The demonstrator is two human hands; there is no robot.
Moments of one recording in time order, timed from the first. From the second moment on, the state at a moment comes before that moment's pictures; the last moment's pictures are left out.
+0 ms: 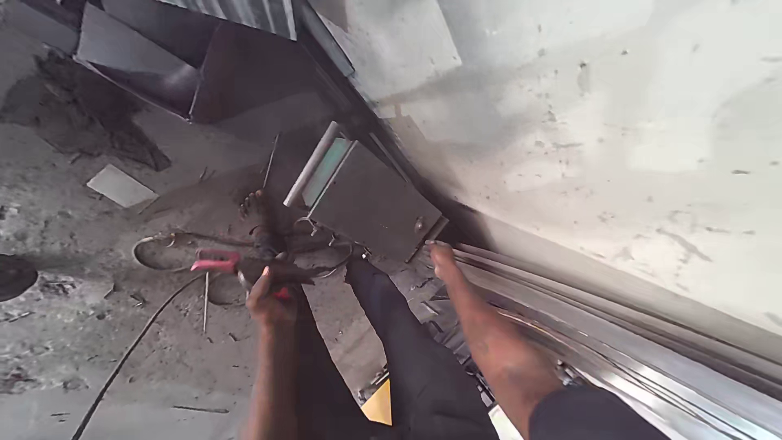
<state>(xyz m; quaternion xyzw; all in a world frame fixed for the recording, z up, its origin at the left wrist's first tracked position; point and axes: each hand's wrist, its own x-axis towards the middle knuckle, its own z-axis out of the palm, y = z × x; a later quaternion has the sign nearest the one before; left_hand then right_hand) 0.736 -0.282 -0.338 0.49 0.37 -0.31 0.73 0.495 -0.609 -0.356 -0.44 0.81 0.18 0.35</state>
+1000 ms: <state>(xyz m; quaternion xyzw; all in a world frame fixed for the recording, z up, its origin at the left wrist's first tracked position) 0.679 -0.290 -0.308 0.57 0.35 -0.42 0.61 0.480 -0.596 -0.345 -0.45 0.81 0.11 0.35</state>
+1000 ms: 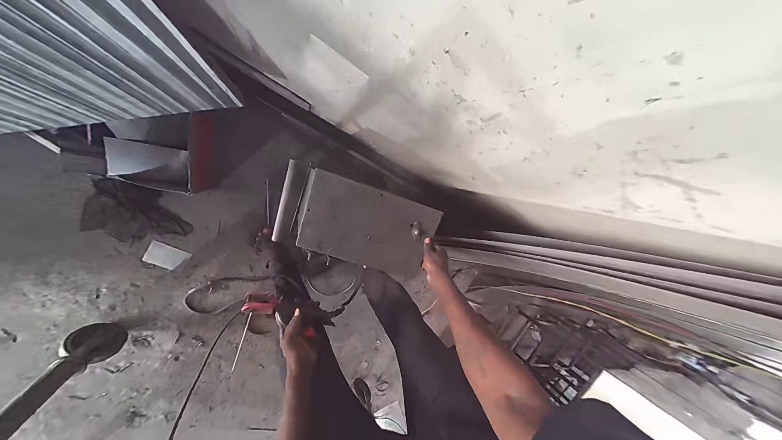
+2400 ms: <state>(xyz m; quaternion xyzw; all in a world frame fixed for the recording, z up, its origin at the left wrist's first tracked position) 0.711 -0.128 -0.121 0.60 0.22 -0.41 0.65 0.823 -0.466 -0.123 -0.70 0.58 0.12 0.40</state>
